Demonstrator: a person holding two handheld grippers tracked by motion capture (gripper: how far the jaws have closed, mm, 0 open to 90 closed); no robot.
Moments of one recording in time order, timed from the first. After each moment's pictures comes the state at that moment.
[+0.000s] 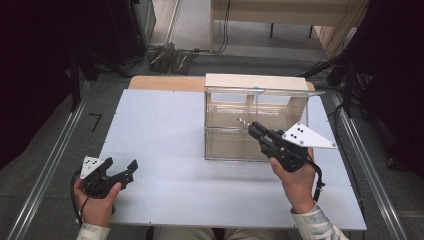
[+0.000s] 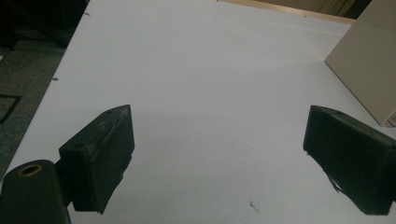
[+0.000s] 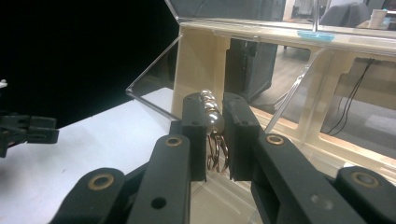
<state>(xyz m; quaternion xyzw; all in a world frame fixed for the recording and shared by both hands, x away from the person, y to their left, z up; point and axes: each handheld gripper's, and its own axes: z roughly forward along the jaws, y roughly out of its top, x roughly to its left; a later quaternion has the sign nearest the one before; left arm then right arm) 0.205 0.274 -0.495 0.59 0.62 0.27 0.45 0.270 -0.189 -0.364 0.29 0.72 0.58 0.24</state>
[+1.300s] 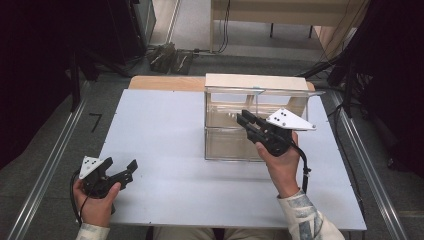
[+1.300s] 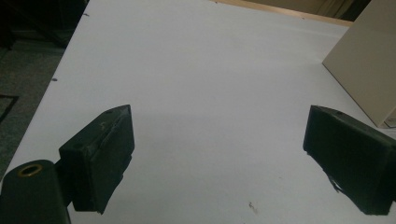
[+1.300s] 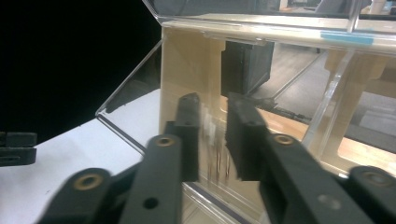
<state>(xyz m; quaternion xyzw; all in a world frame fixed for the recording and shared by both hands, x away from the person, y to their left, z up) 0.205 0.275 -0.494 0.59 0.62 0.27 0.45 0.302 -0.161 -0.364 0.32 0.72 0.57 0.23</state>
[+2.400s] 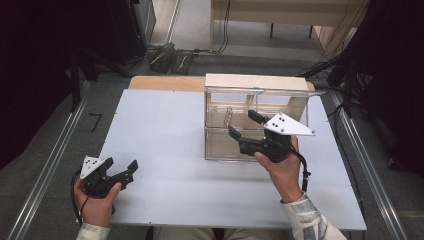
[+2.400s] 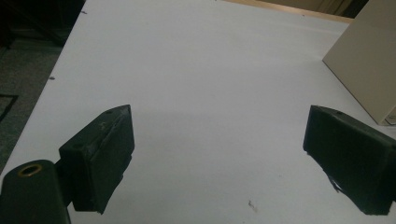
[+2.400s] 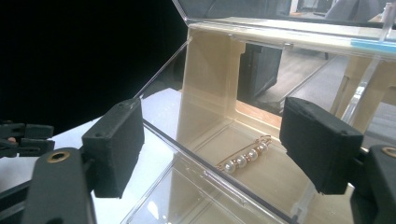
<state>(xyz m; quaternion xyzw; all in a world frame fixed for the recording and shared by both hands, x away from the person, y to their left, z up) 0.206 0.273 -0.495 0.59 0.62 0.27 0.45 0.289 -0.158 -0.362 0.29 0.73 0.58 0.23</state>
